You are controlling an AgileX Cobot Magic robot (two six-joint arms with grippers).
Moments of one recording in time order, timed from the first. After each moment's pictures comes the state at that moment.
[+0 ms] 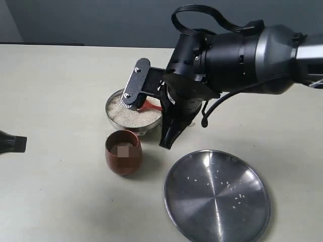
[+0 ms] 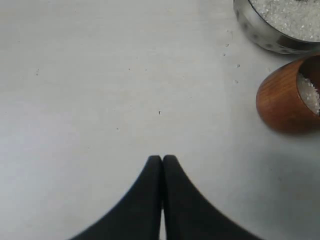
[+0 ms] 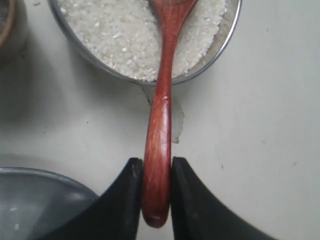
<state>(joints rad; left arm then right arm) -0.04 0.92 -0.52 -0.18 0.66 0.01 0.85 1.81 -1.22 -0.52 0.77 -0.06</state>
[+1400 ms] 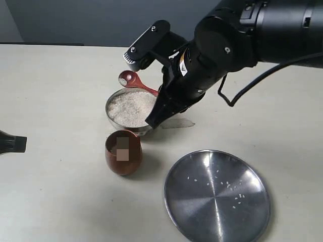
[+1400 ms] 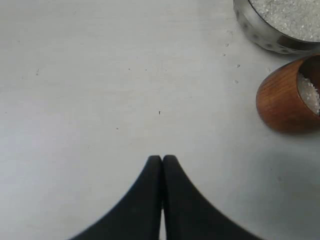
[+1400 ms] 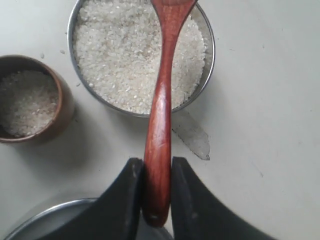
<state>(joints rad) -0.04 0.92 -0.52 -0.18 0.66 0.01 0.78 1.67 -1.22 -0.22 0.71 -0.05</state>
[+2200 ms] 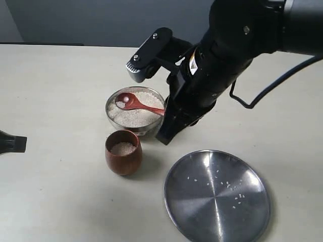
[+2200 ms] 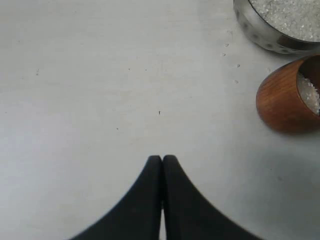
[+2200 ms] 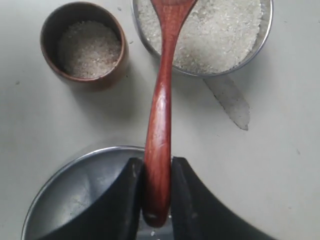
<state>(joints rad) -0.04 0.92 -0.52 -0.18 0.66 0.01 0.78 1.61 -1.22 -0.03 0.88 -0.28</state>
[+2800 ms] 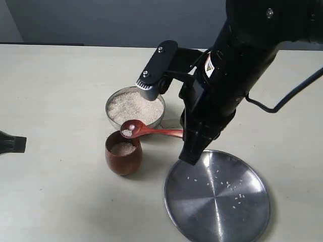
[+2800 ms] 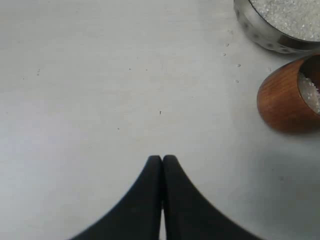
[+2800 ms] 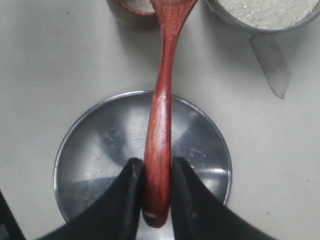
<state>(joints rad) -0.04 0.92 -0.52 -0.18 0.66 0.01 0.78 1.55 -1.22 0.06 1.08 -0.44</state>
